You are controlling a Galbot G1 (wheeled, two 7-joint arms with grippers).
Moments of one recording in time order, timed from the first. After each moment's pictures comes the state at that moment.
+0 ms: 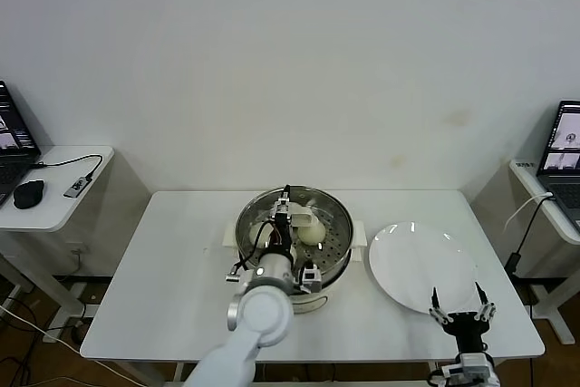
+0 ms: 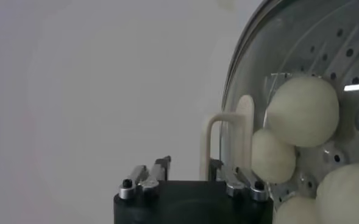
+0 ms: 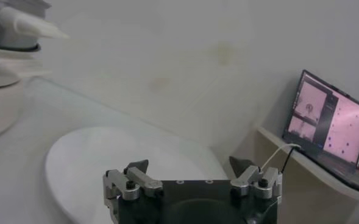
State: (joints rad) left arm 0.94 -1.43 0.06 -1.85 1.49 0.51 0.38; right arm -1.55 1.55 0.85 1.86 -0.30 0.08 -0.06
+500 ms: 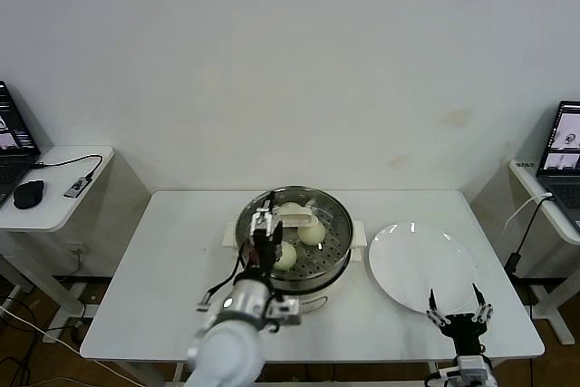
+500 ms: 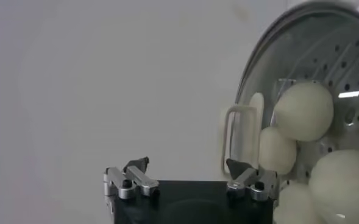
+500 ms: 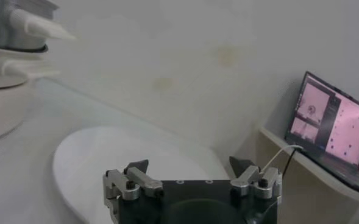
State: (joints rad) left arm 1.14 -1.32 0.00 -2.13 1.35 0.48 0.31; right arm -1.56 1.55 0.83 1.87 -0.30 0.09 -0.06
